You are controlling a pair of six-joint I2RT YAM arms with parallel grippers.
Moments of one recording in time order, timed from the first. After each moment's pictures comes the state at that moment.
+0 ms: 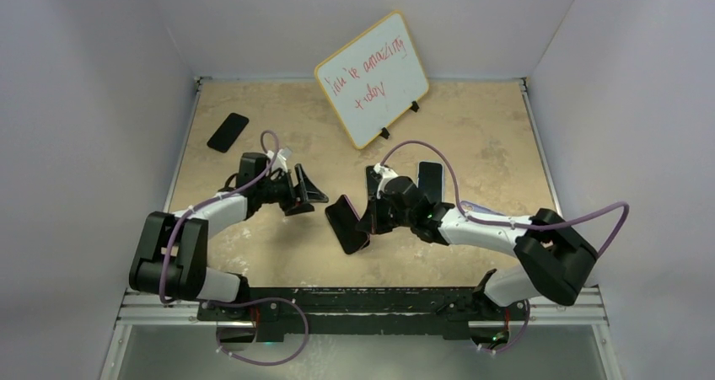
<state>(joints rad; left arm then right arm) -0.17 1.40 0.57 0.02 0.76 -0.67 0.86 1.41 0.65 0.09 -0.18 0.68</state>
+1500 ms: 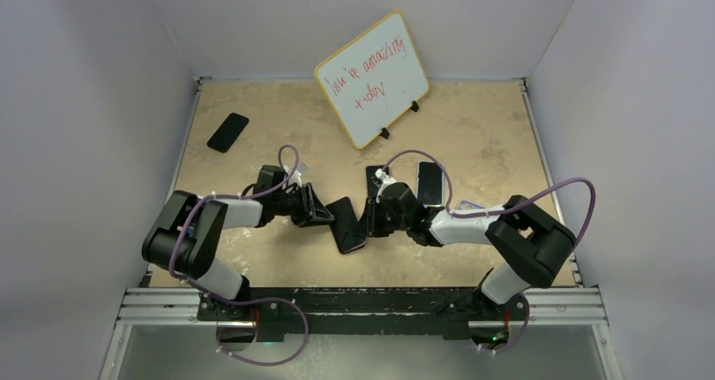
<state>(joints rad) -0.29 1.56 0.48 0.21 0.70 -0.73 0.86 1.56 0.58 0.31 -0.20 0.79</state>
